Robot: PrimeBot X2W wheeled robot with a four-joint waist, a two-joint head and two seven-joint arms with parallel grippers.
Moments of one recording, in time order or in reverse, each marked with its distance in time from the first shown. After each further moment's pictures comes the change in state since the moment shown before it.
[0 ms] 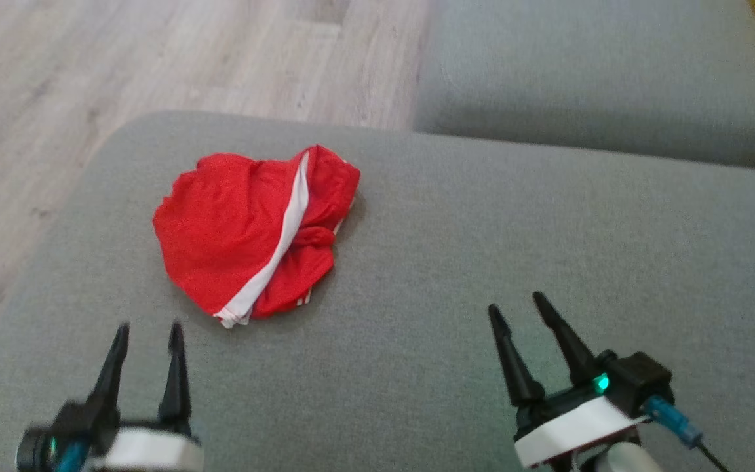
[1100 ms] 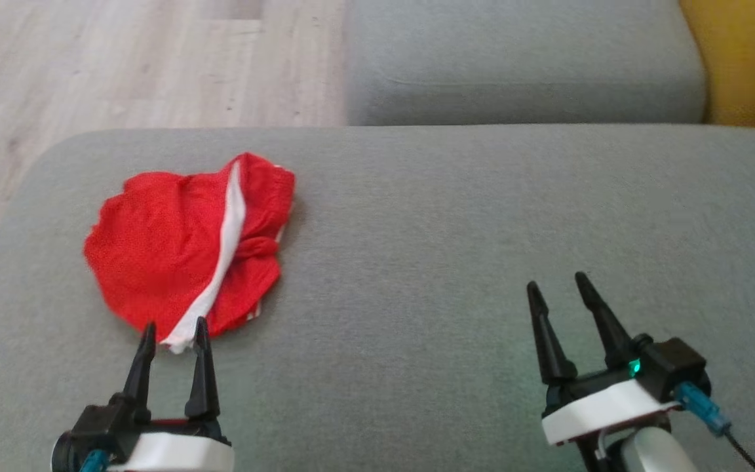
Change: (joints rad) left arm -0.007 -0.047 -0.058 -0.034 -0.064 0.027 0.000; right arm -0.026 0.000 -0.126 -0.003 -0.051 0.000 0.000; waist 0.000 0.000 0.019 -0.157
